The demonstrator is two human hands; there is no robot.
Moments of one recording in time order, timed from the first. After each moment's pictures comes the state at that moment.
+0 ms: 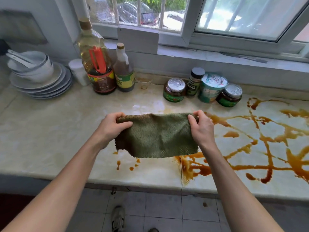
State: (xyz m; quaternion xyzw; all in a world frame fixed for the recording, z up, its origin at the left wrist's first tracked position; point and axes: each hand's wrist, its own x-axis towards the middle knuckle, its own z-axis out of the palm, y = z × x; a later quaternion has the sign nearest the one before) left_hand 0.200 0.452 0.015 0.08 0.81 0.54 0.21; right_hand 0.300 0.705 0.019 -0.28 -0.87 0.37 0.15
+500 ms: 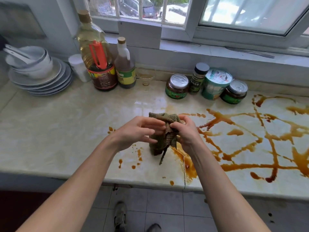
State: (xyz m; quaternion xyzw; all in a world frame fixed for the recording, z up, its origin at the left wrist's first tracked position) left_hand 0.226 0.492 0.035 0.18 0.69 0.57 0.41; right_hand 0.286 0.660 0.012 -0.34 -0.61 0.71 0.00
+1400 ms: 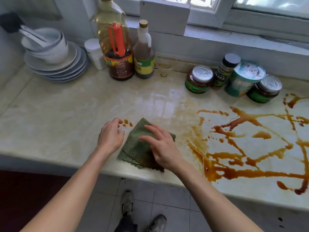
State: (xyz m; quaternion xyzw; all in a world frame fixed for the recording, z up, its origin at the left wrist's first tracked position) left_hand 0.196 0.390 -0.068 0.03 0.96 0.25 0.11; right_hand 0.279 0.580 -0.089 0.15 -0.95 0.27 0.03
